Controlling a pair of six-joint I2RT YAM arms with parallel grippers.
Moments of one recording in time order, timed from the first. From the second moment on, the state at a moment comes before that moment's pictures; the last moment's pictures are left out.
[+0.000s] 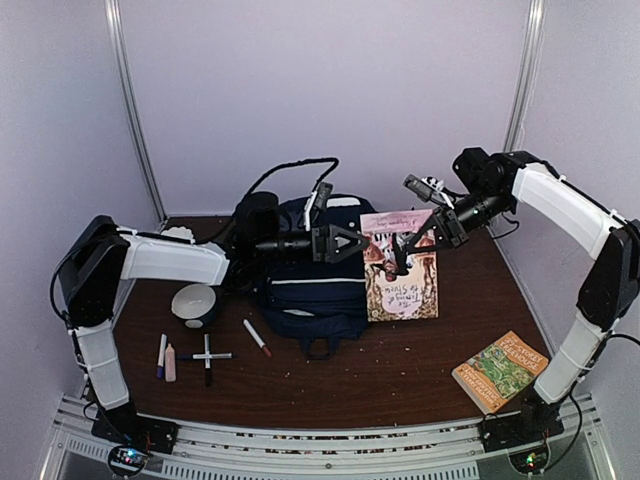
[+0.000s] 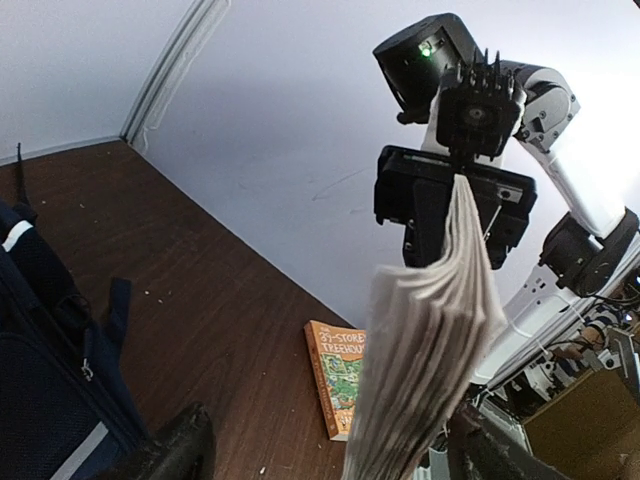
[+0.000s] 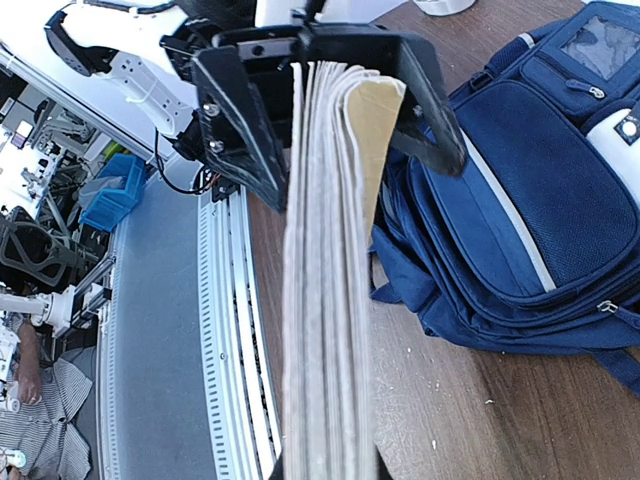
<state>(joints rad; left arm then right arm) -0.80 1.88 1.23 0.63 0.64 -0.63 0.33 1.67 1.66 -1.24 -0.98 -0.58</state>
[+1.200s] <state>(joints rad) -0.77 1.94 1.24 0.87 0.79 -0.81 0.37 1.74 1.66 -1.15 -1.01 -0.40</state>
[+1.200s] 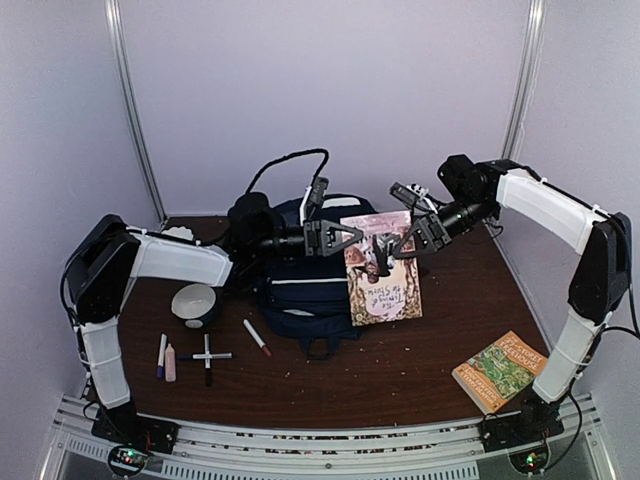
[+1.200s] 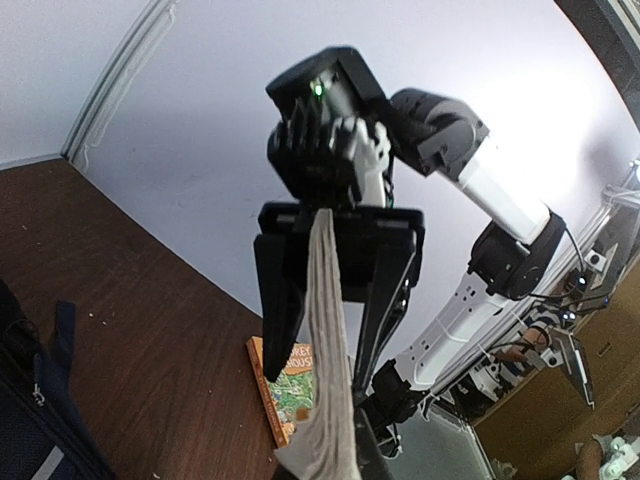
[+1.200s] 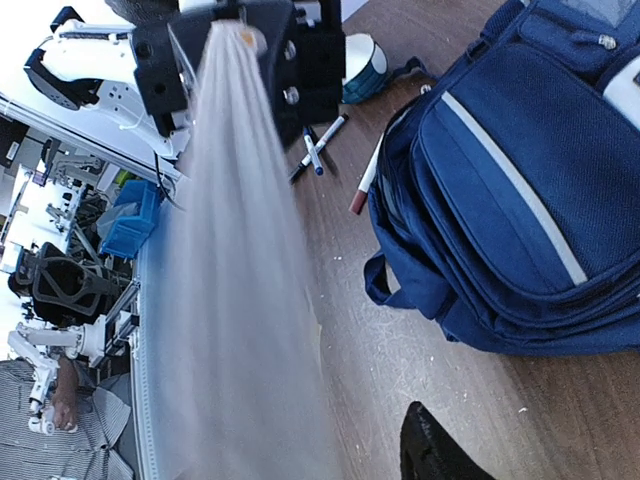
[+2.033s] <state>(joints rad) -0.67 1.92 1.13 1.05 0.66 -0.95 0.40 1.72 1.33 -0.71 -1.07 -0.12</state>
